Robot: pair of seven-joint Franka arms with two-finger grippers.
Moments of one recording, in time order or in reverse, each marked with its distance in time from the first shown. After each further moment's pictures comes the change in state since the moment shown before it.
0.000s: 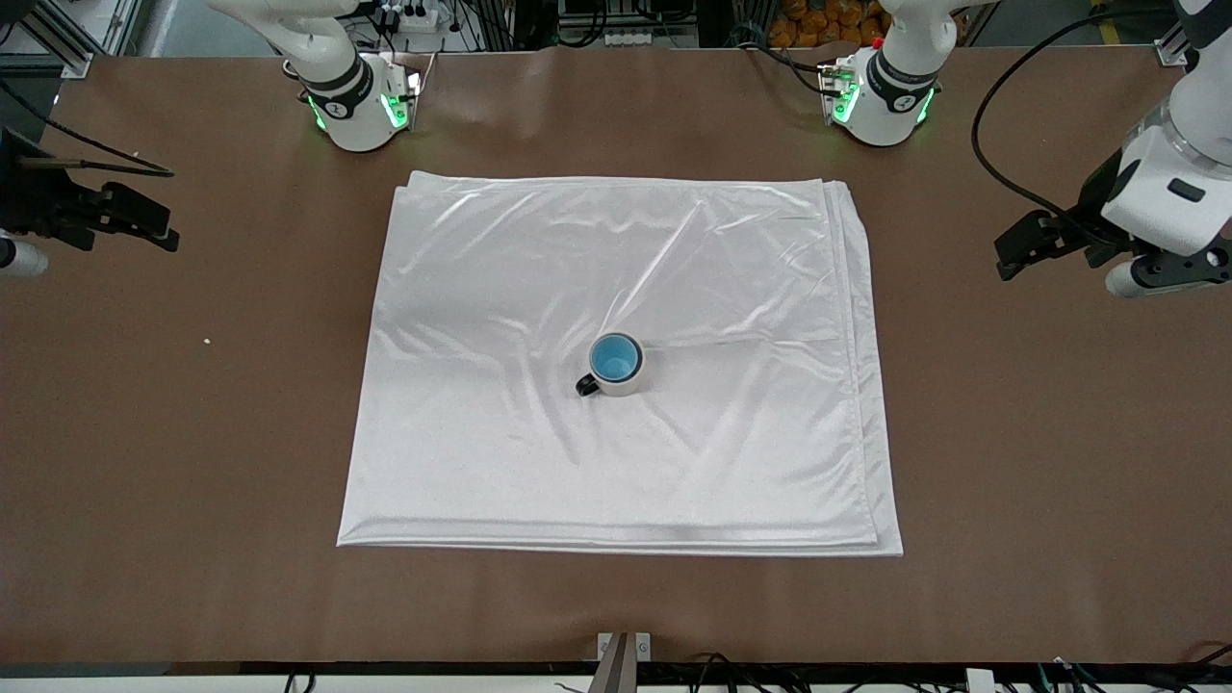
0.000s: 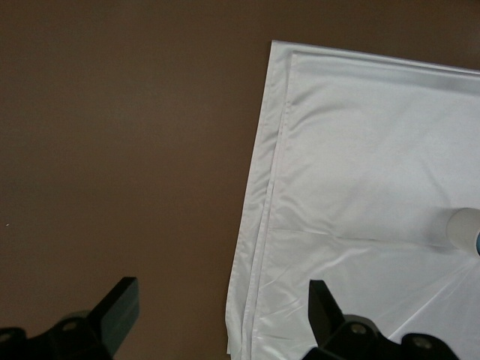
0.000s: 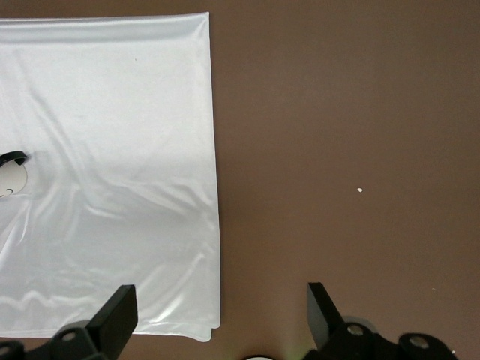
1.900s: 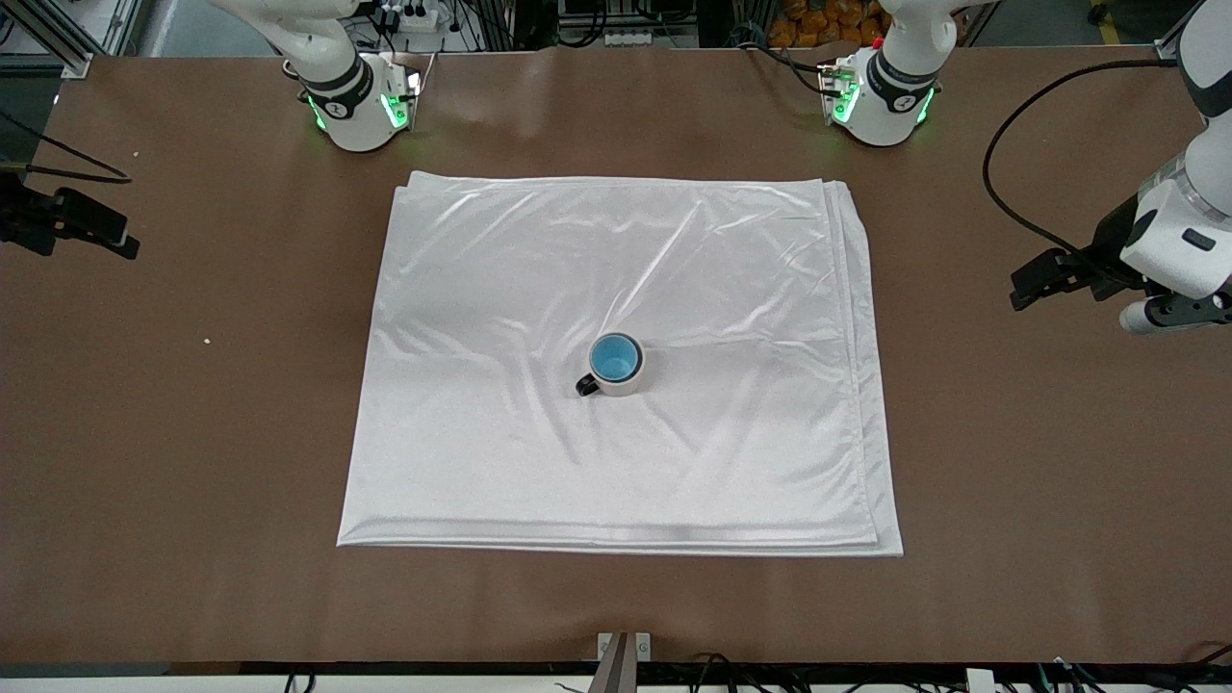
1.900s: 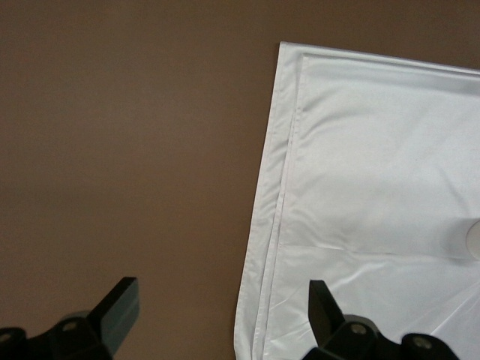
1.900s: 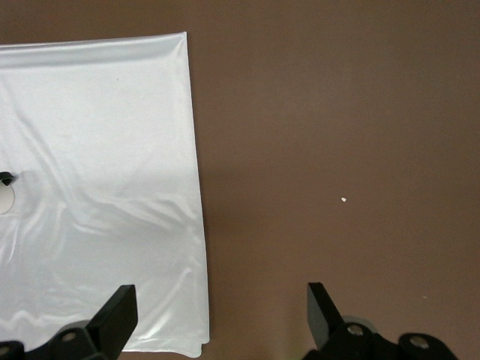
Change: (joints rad) left arm -0.017 -0.010 0.106 -0.140 -0.049 0.150 0.103; right arm -0.068 -0.009 -0.005 -0.016 0.001 0.044 -0.041
